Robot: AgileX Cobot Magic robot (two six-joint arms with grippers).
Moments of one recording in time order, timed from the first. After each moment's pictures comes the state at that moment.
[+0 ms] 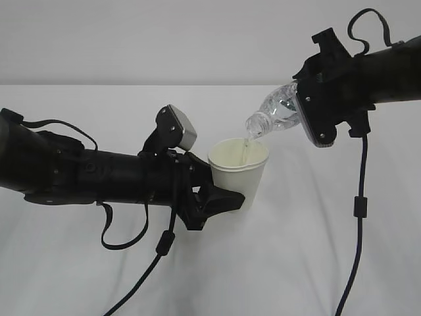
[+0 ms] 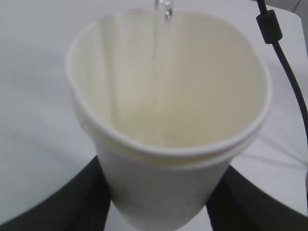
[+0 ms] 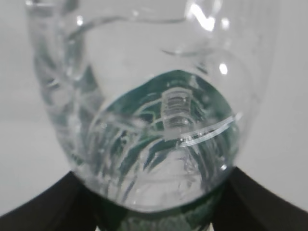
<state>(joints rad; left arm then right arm) -0.53 2.01 -0.93 1.06 -0.80 -0.70 0.25 1.69 -1.05 -1.84 -0.04 -0.02</state>
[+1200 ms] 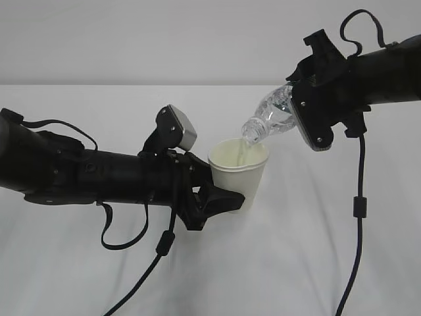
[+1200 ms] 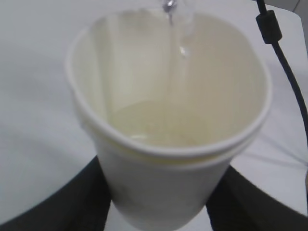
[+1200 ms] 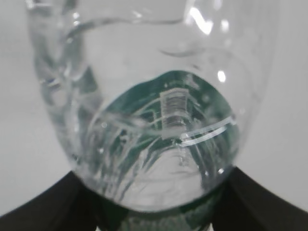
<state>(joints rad) -0.53 2.01 -0.93 1.06 -0.80 -0.70 0.27 1.69 -1.06 -1.84 -0.04 -0.07</state>
